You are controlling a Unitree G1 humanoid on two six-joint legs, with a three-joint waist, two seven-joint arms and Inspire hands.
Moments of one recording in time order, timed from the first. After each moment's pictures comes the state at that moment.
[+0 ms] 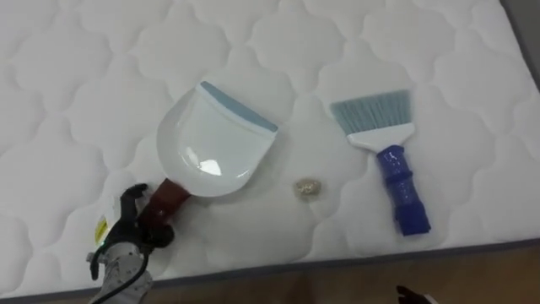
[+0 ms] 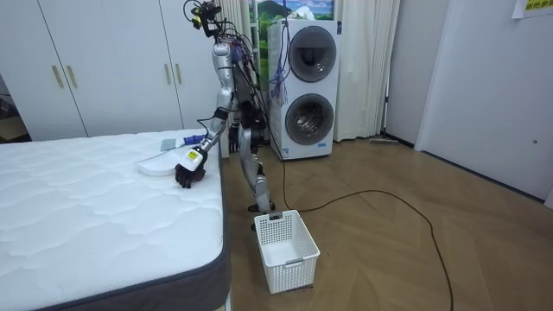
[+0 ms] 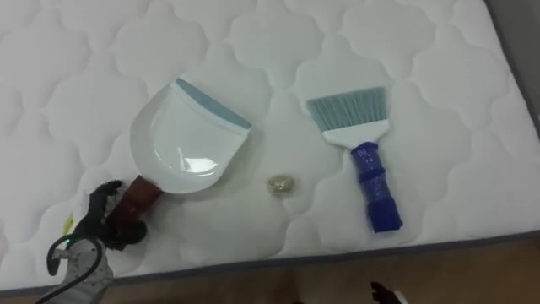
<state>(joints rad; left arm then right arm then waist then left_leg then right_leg) -0.29 0.28 -0.10 1.13 0.26 -0.15 0.46 -0.10 -0.24 0.22 1.34 0.09 -0.13 -0.07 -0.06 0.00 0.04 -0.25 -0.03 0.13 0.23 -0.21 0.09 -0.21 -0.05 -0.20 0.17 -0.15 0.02</state>
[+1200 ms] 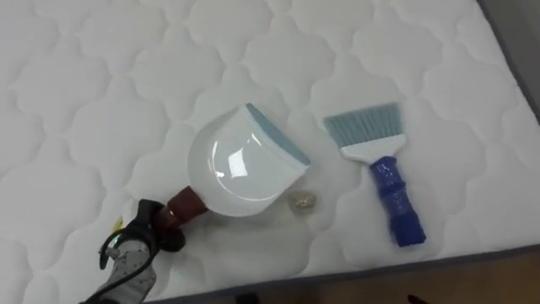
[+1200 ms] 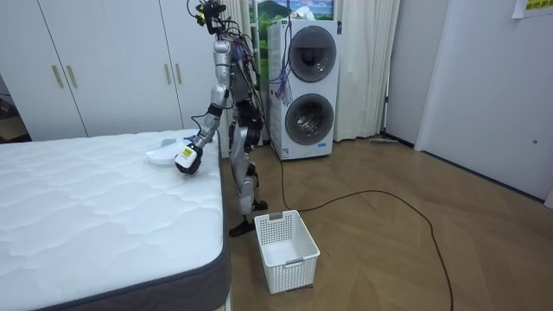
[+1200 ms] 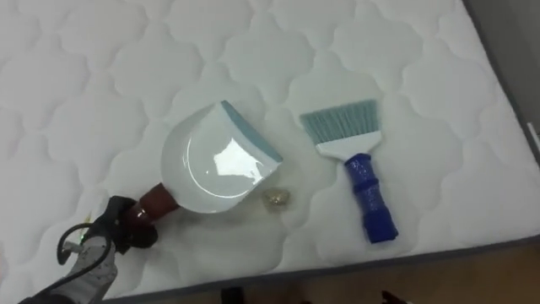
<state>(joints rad) -0.33 0.27 -0.17 1.21 0.28 -0.11 0.34 -0.06 -0.27 0.19 1.33 0.32 -0.08 -0.05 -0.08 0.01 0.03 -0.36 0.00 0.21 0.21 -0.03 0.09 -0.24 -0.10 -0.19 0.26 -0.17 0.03</state>
